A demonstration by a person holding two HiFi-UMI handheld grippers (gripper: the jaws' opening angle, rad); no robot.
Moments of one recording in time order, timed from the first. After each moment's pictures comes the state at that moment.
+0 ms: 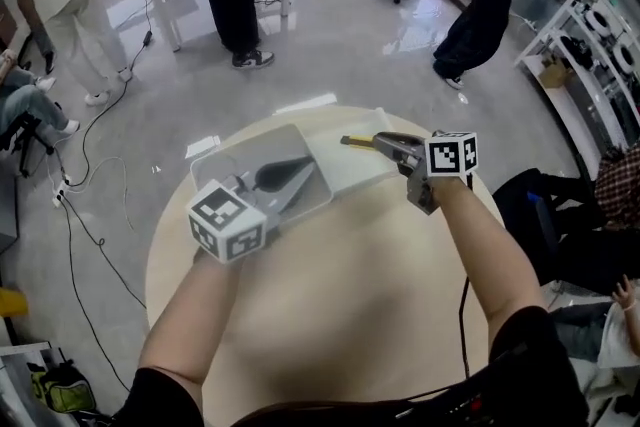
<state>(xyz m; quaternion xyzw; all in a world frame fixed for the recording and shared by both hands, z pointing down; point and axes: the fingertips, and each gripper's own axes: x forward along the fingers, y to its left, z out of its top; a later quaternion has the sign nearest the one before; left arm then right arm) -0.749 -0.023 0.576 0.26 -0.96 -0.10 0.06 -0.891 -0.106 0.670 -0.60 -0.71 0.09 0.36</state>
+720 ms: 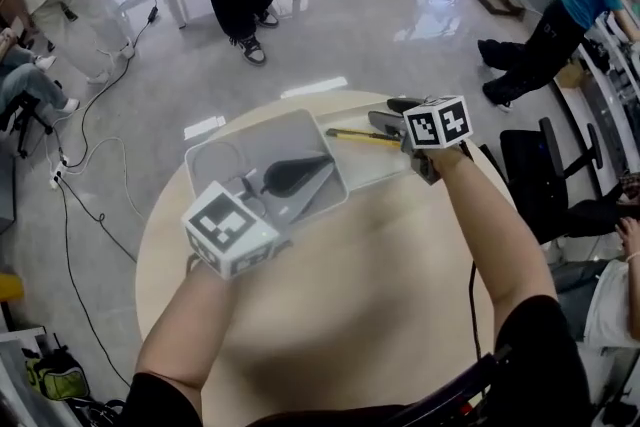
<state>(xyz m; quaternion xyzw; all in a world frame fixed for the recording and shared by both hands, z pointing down) -0.759 -0.024 0.596 0.27 -0.96 -0.06 0.04 -0.959 -0.052 0.743 -0.54 -0.75 -0.13 0.35</state>
